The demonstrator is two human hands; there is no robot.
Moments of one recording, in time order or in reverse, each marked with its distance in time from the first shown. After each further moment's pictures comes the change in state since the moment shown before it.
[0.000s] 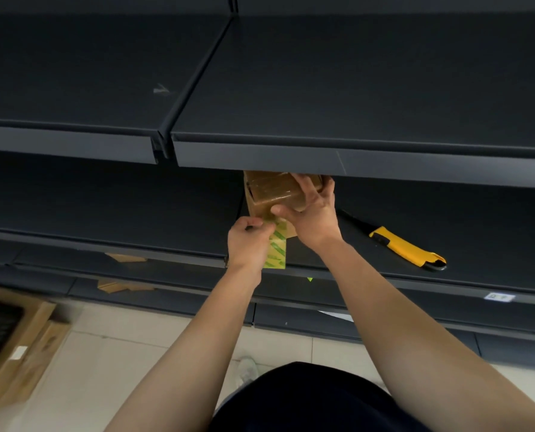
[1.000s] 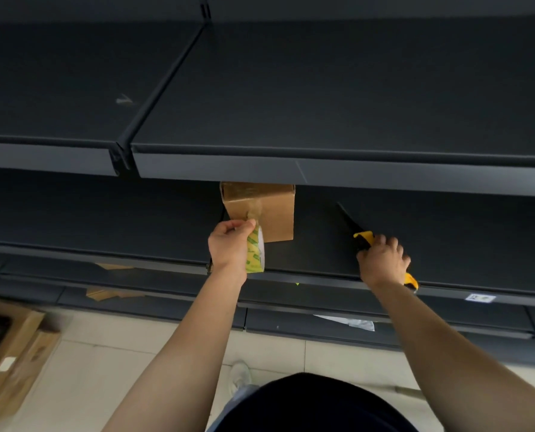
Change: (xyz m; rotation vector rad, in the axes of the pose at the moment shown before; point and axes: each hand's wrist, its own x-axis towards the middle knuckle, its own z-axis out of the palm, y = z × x) left_hand 0.018 -0.006 0.018 -0.149 0.134 -0.054; right_hand -0.029 0.143 -0.070 -0.655 0.118 0.453
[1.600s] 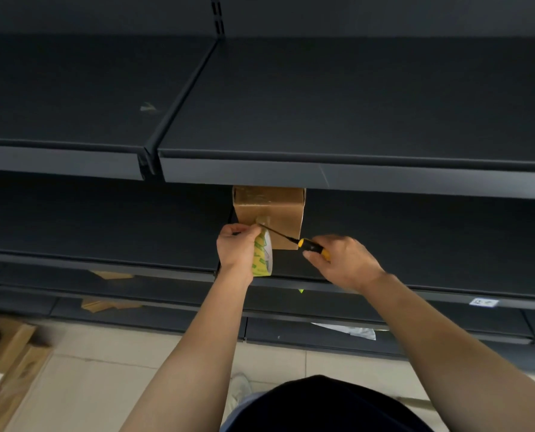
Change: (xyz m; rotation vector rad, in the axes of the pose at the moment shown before) left_hand 0.011 0.006 -0.006 0.002 -0.071 -0.022; right_hand -0.041 -0.068 -0.045 0.106 -0.203 -0.688
